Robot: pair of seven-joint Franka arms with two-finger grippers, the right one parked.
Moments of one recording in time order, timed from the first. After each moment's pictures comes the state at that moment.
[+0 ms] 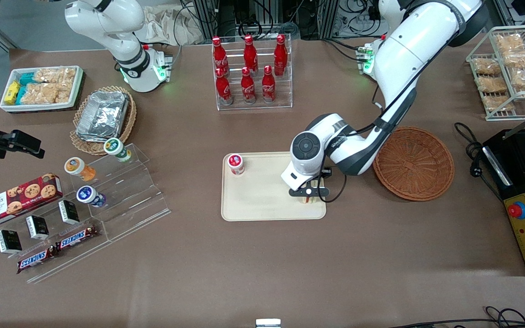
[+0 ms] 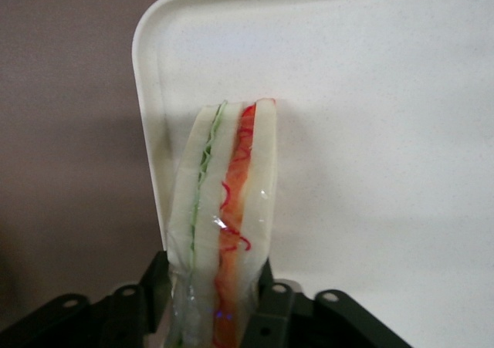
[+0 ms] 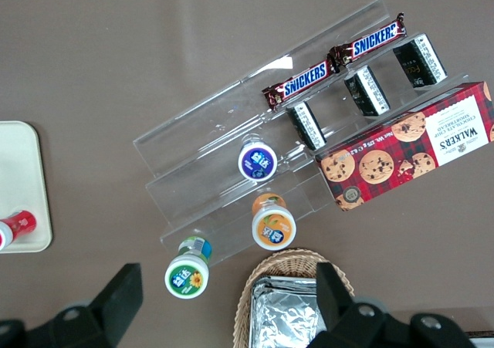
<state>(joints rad) -0.18 0.68 -0.54 -1.71 0.45 2.10 -0.86</state>
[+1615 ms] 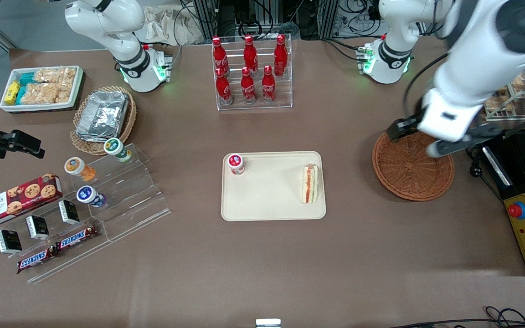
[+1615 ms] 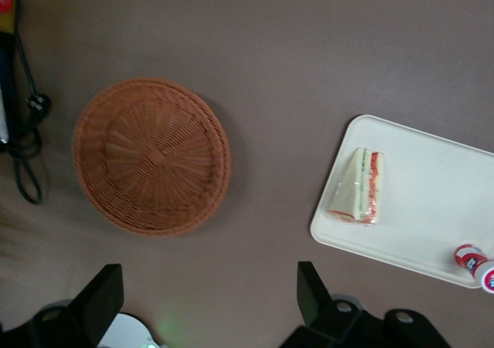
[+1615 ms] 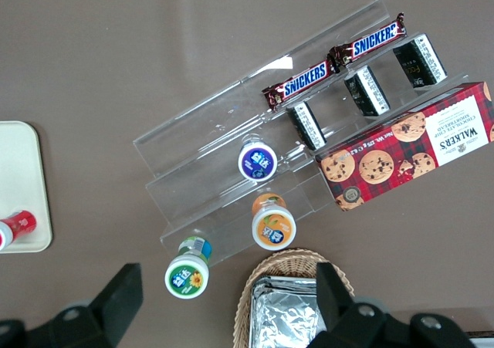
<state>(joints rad) -0.09 0.03 -0.17 -1.54 0.02 1.50 -0.54</state>
